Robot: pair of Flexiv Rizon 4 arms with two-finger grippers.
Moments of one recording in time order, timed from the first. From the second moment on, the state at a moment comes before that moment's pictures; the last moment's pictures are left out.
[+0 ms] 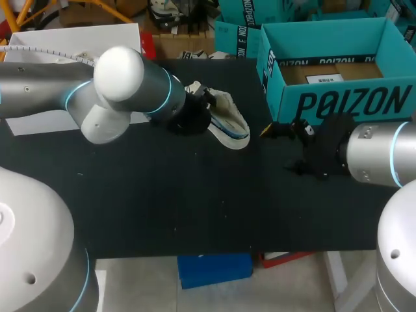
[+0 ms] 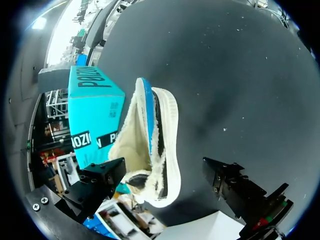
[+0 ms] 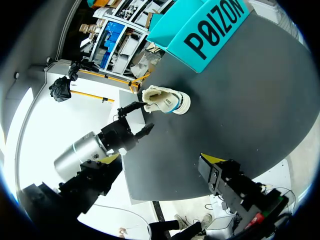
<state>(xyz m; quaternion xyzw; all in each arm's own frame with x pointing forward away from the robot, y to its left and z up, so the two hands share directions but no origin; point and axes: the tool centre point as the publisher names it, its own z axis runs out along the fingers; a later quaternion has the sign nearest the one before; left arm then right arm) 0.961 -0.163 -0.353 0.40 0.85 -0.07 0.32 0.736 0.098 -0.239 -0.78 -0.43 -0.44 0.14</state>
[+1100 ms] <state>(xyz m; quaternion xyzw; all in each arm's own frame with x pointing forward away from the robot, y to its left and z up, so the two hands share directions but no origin) 0.975 -0.191 -0.371 0.46 0.83 -0.04 0.33 0.736 0.098 -0.239 -0.78 -0.43 -0.44 0.14</state>
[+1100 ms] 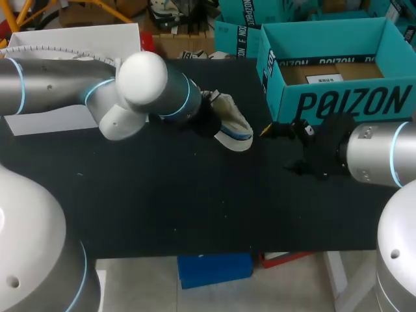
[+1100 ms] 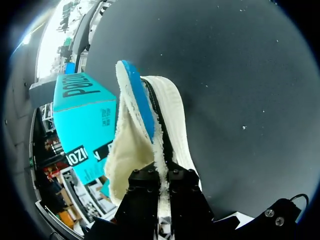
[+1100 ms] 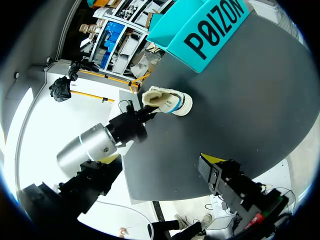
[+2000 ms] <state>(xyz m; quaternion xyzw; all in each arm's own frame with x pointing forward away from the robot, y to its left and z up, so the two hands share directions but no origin) 0.892 -0.164 -0.356 0.57 0.73 -0.13 0.36 0.736 0.098 -0.239 -0.78 -0.43 -0.44 0.14</state>
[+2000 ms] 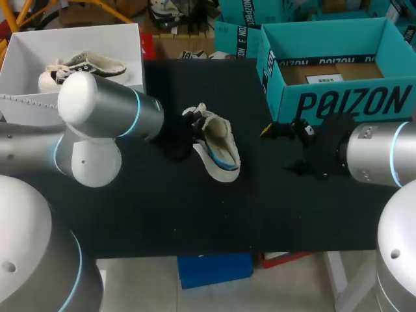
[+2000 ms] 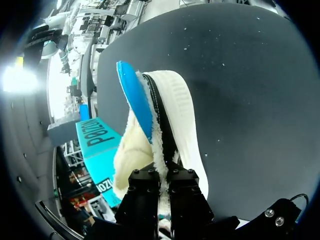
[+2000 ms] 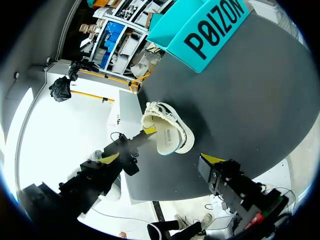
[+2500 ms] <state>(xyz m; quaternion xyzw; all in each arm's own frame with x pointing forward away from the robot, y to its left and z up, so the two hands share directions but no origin) 0.896 -0.115 -0.355 0.60 0.74 -0.15 0.27 0.736 0.098 -0.239 -0.78 -0.43 -0.44 0.14</state>
